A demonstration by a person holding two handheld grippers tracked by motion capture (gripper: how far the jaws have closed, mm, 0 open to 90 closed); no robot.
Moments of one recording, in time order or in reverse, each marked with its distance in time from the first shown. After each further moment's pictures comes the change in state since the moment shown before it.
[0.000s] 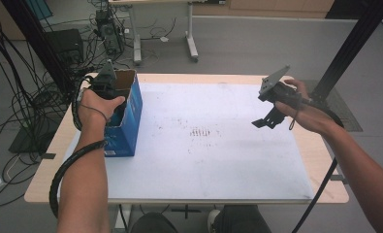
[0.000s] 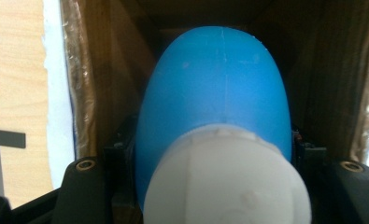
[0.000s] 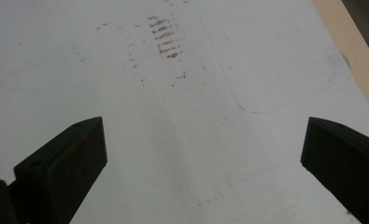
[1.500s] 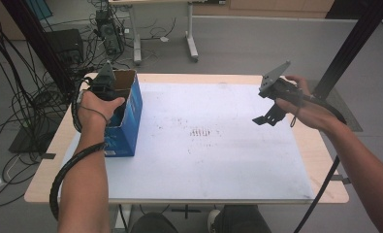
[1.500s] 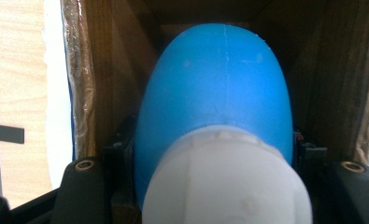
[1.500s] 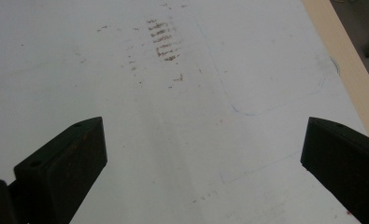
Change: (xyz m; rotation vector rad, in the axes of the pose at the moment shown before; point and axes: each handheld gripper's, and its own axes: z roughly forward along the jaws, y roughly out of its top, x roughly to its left) left arm -0.002 -0.002 0.000 -0.006 0.008 -0.011; right arm 0.000 0.009 -0.011 0.011 -0.014 -0.023
